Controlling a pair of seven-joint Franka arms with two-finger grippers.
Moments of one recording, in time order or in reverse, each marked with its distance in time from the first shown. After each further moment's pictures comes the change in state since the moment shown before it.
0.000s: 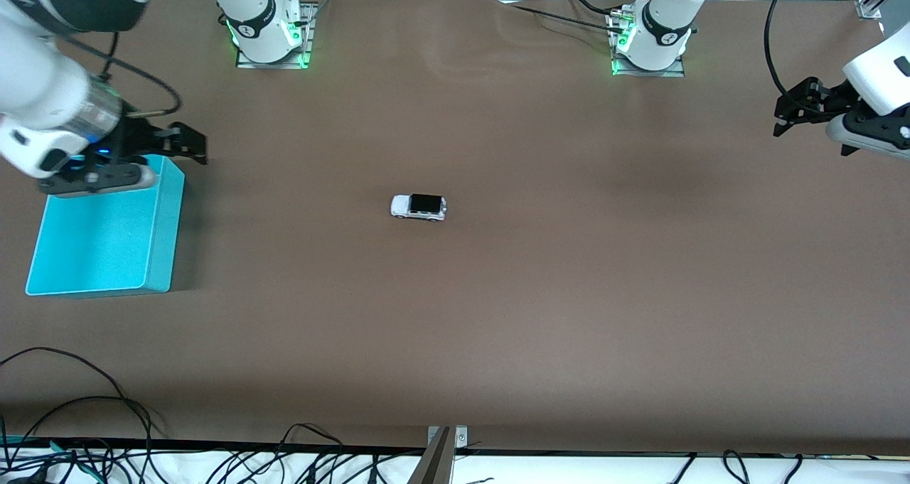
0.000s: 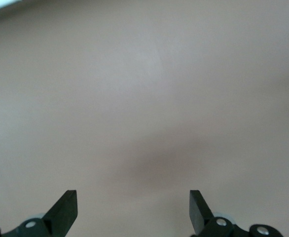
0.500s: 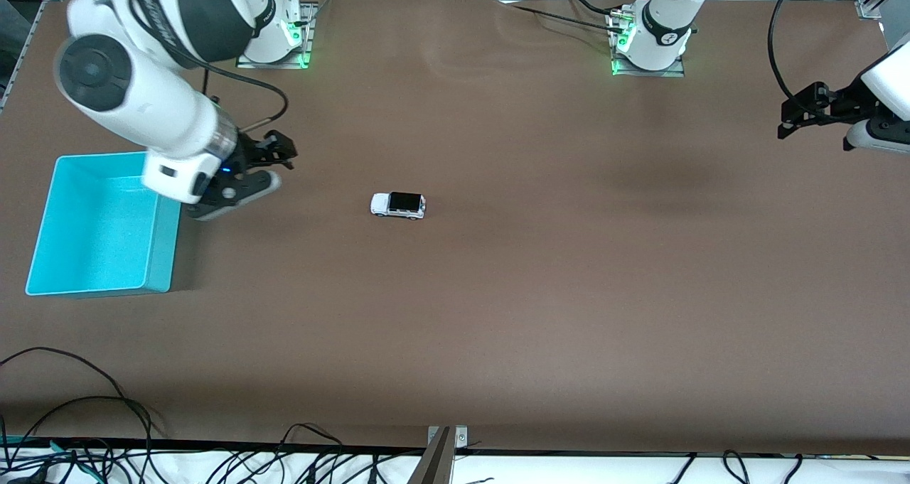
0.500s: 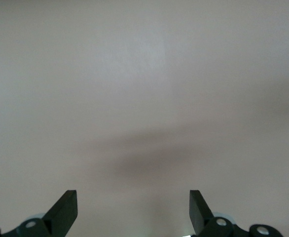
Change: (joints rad) left arm 0.035 -0.019 0.016 -0.035 -0.062 -0.051 -0.125; right arm 0.152 0.116 0.006 0.000 0.056 0.100 -0.216
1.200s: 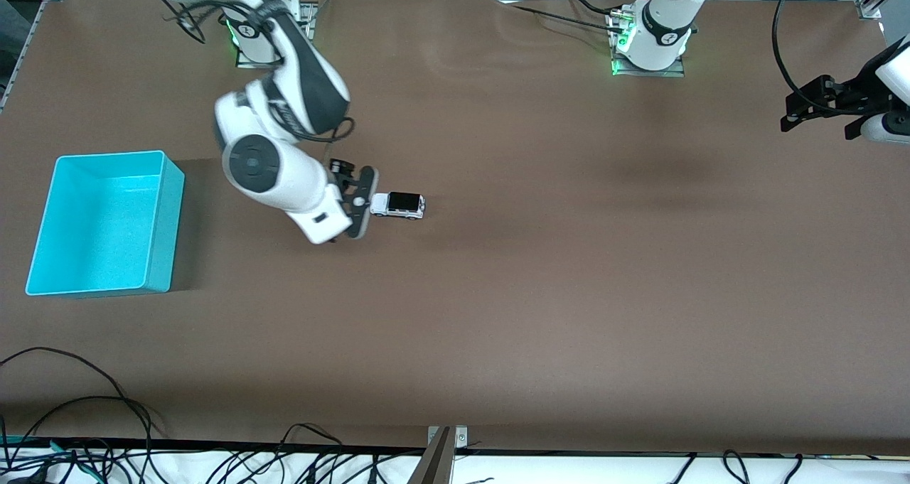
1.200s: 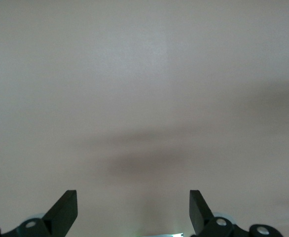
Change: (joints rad) left arm 0.006 -0.006 -0.002 0.013 -0.009 -0.013 -0.043; right arm 0.116 0.245 0.038 -0.035 0.034 0.280 -0.755
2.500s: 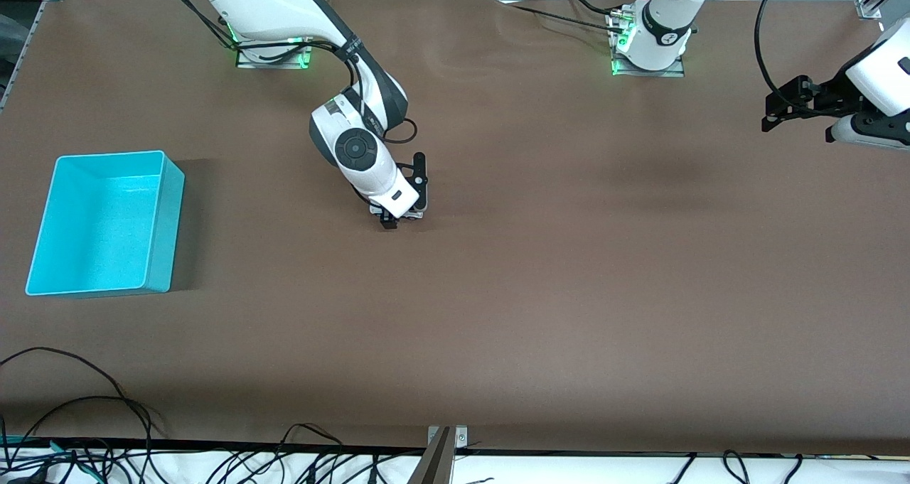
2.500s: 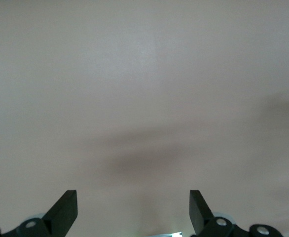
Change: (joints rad) left arm -0.005 0.007 -0.042 0.000 -0.002 0.001 -0.001; right arm 0.136 0.110 0.001 -0.260 -0.074 0.423 -0.052
